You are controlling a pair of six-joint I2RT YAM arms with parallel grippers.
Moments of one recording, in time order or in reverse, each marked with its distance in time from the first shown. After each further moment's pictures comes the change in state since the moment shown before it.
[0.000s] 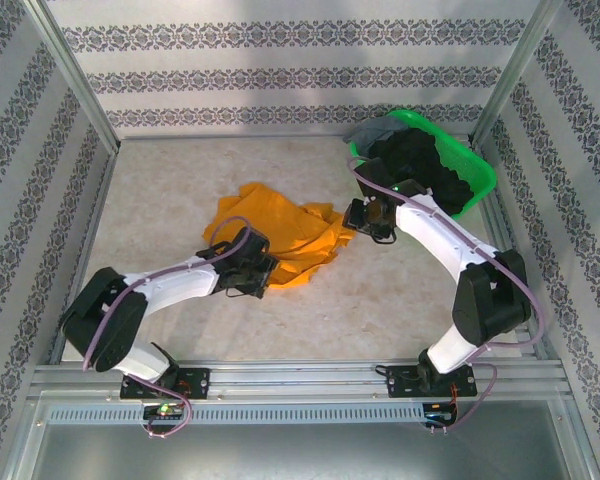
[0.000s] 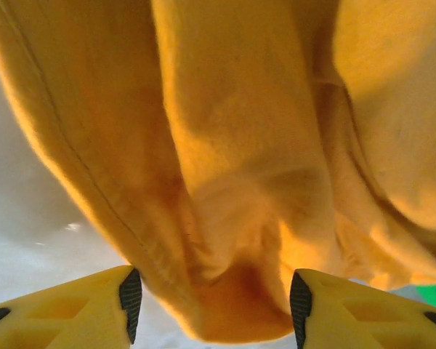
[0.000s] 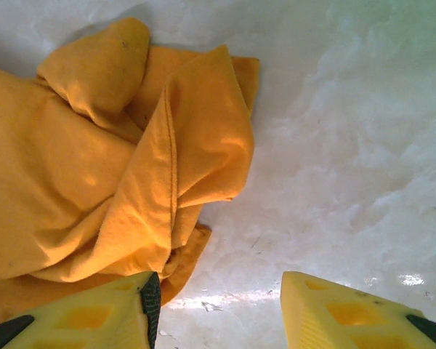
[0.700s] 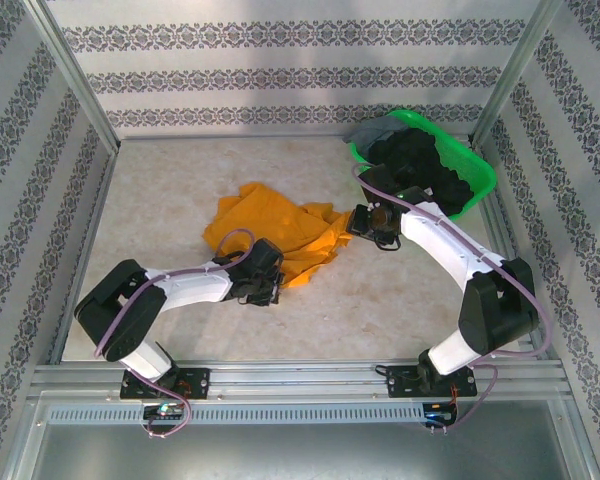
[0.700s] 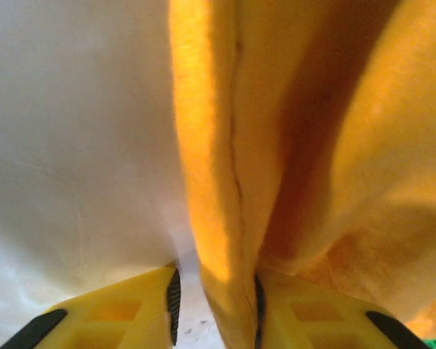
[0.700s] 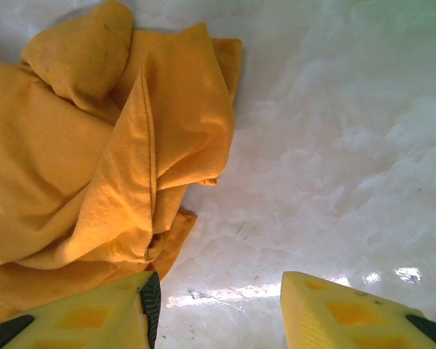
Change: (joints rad) left arm -0.087 0.073 -0.016 0.044 -0.015 -0.286; right arm -0.003 -0.056 -0.066 0.014 -0.001 0.000
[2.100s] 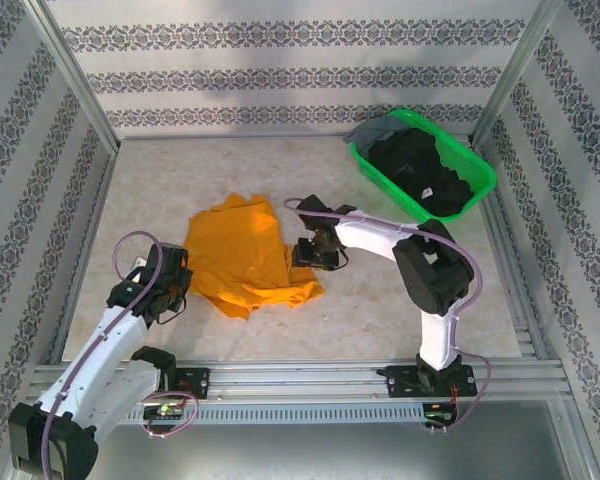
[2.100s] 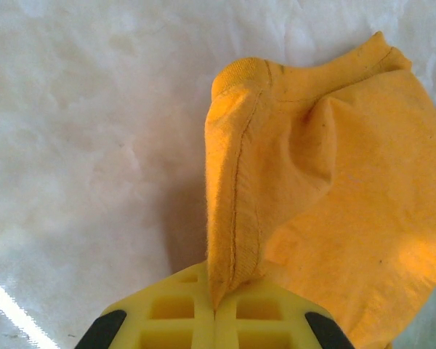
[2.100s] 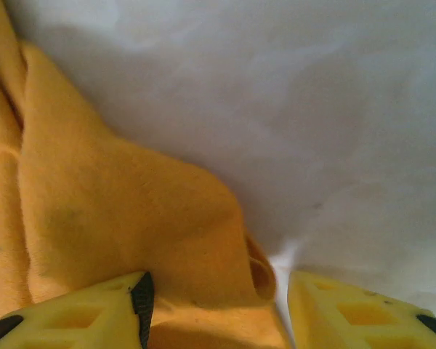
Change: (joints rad) left arm 0.500 -0.784 -0.167 -0.569 -0.303 0.687; right arm 0.266 0.391 0.062 0.166 -0.203 0.000
